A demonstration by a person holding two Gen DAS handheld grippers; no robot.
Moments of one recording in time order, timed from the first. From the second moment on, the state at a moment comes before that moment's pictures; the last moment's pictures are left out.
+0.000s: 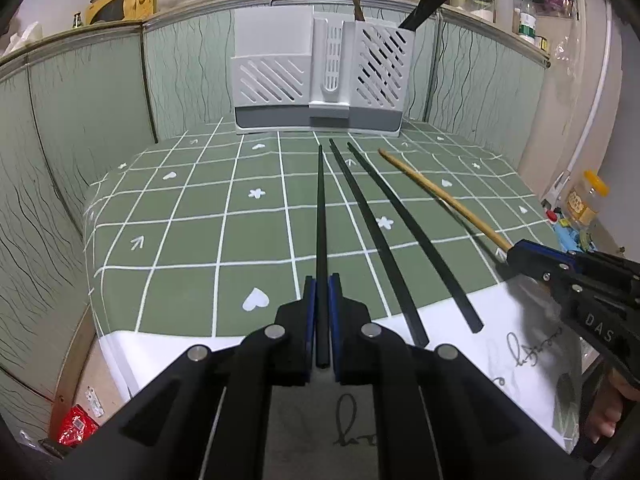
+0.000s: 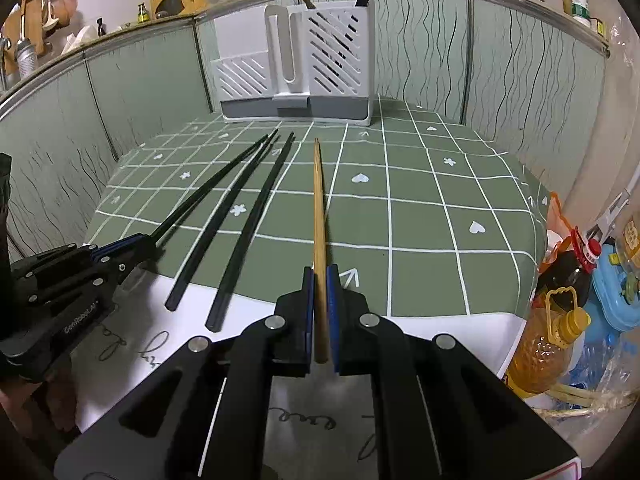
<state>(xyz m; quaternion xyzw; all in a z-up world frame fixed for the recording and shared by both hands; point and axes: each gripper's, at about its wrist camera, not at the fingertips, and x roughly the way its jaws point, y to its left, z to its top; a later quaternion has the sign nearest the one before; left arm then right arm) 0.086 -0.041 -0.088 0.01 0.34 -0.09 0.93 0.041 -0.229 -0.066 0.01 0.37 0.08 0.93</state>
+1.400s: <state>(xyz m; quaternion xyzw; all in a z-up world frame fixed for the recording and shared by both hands) 0.100 -0.026 0.052 -0.02 0.22 -0.10 0.97 0.058 -0.243 0.067 0.03 0.25 0.09 0.96</state>
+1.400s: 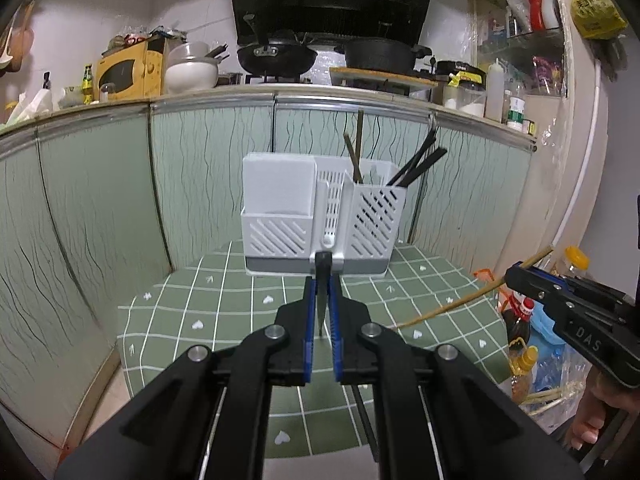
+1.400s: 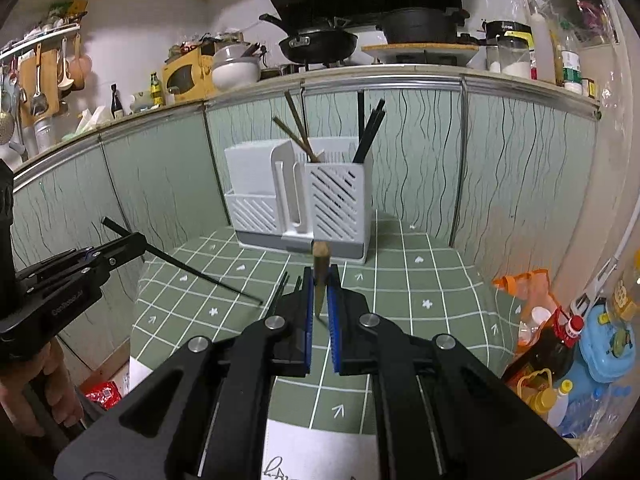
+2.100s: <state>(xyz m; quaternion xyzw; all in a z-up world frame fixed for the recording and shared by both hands) 0.104 -0.029 0.081 -0.01 0.21 -0.12 0.97 0.060 -0.246 0.105 0.02 0.22 0.10 0.97</state>
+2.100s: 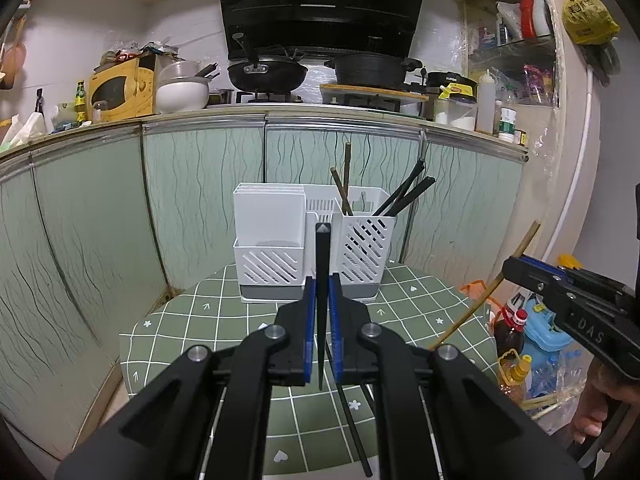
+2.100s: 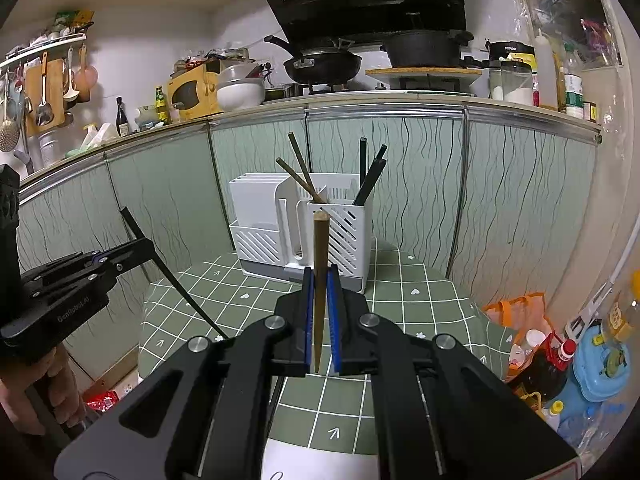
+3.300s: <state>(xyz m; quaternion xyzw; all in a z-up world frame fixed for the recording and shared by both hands) 0.117 -0.035 0.235 0.01 0.16 -0.15 0.98 0.063 -0.241 0.260 -0.02 0.18 0.09 0.98</state>
